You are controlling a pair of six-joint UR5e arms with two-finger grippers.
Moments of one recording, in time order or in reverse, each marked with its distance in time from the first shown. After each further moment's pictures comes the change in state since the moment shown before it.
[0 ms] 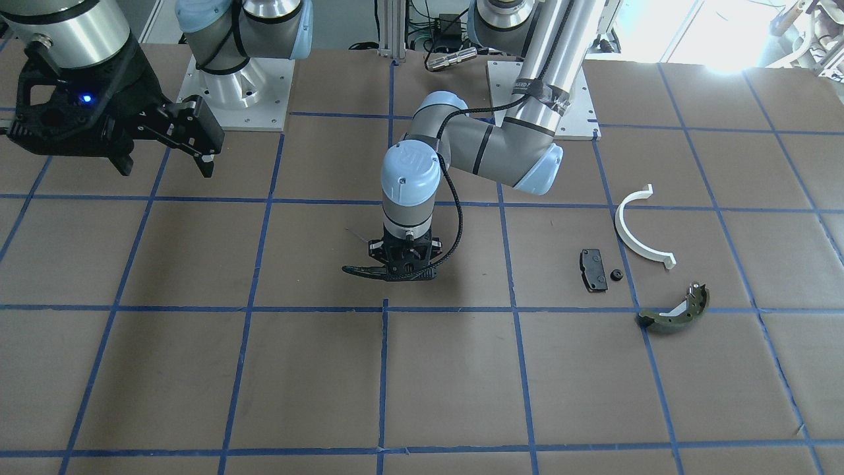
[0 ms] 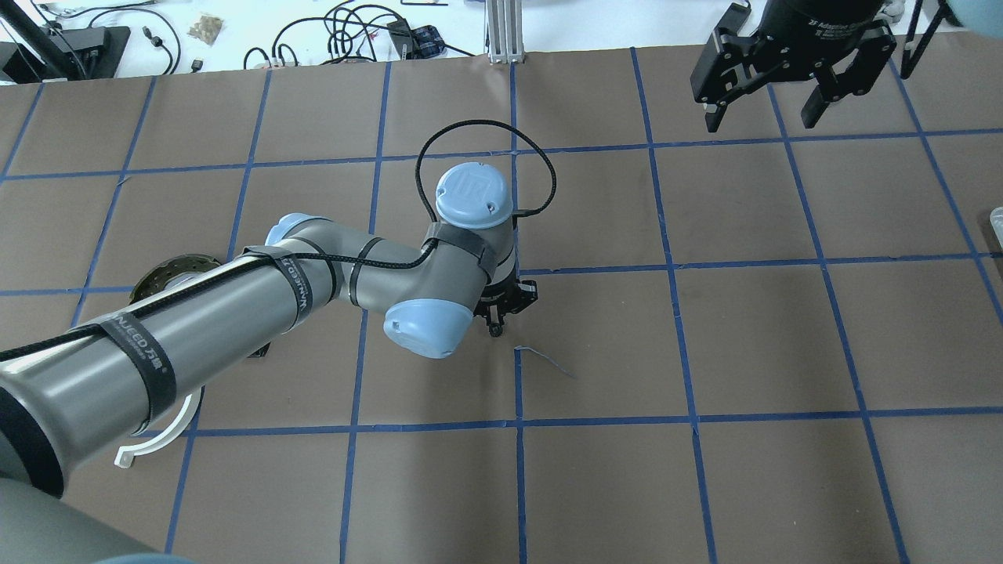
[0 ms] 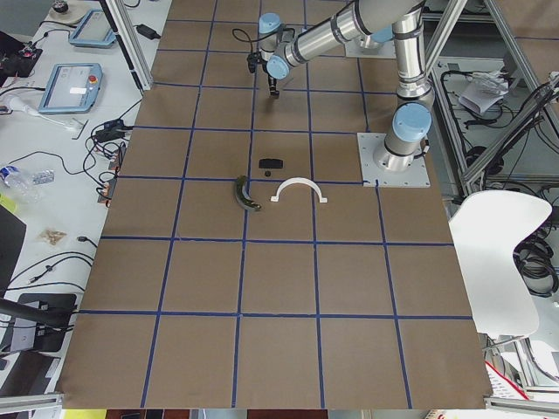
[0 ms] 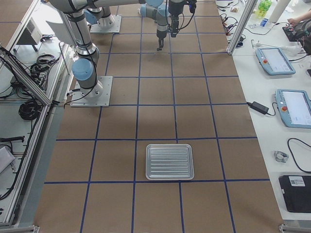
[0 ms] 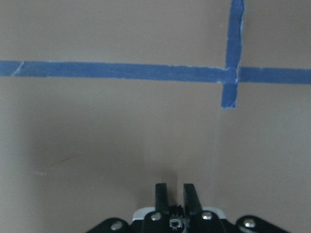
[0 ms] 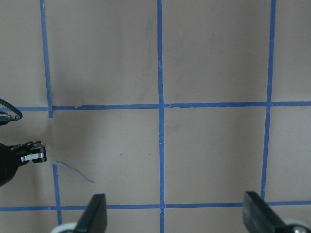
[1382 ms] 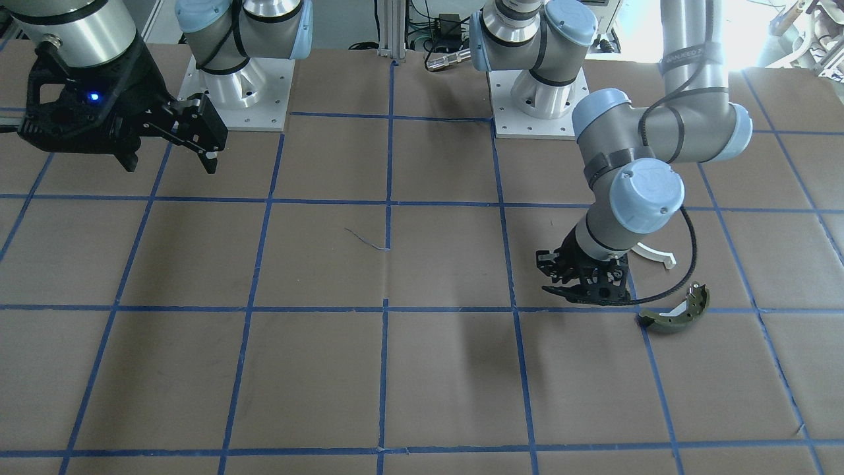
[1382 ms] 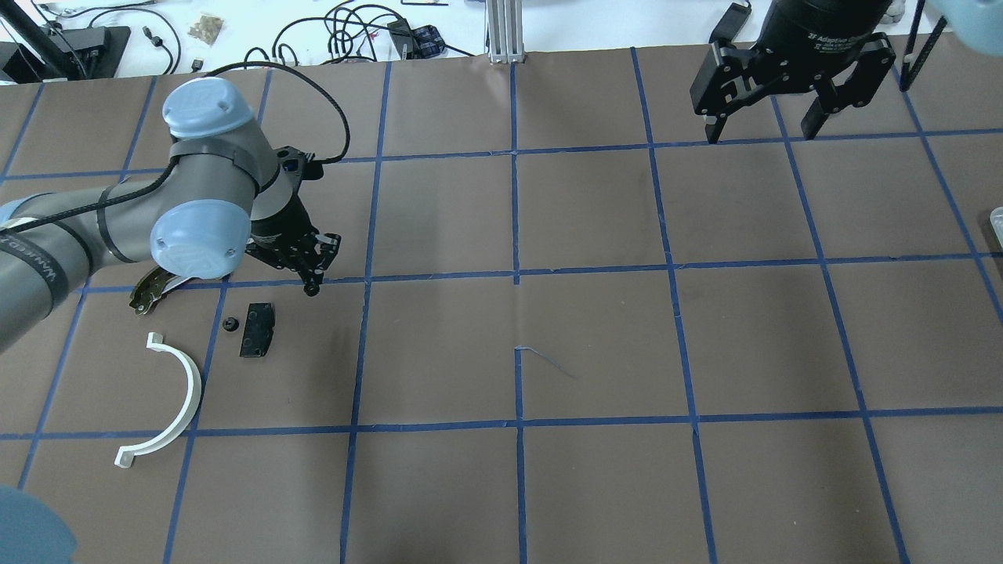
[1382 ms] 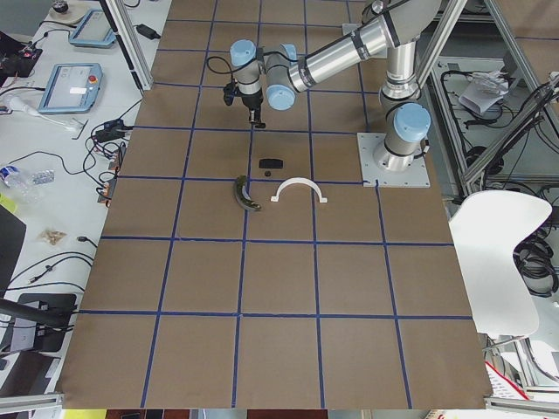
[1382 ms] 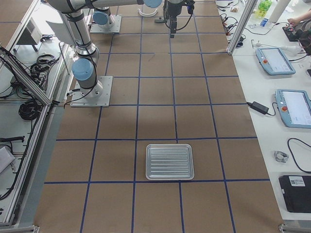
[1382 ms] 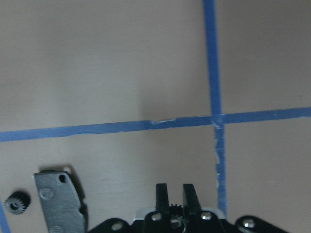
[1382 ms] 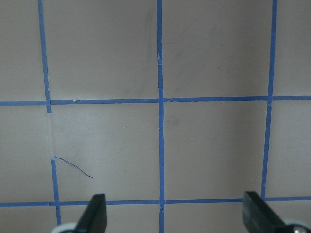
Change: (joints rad) left arm 0.530 0.169 -0.029 -0.226 0.048 0.635; right arm 0.001 -0.016 0.029 -0.003 -0.002 0.001
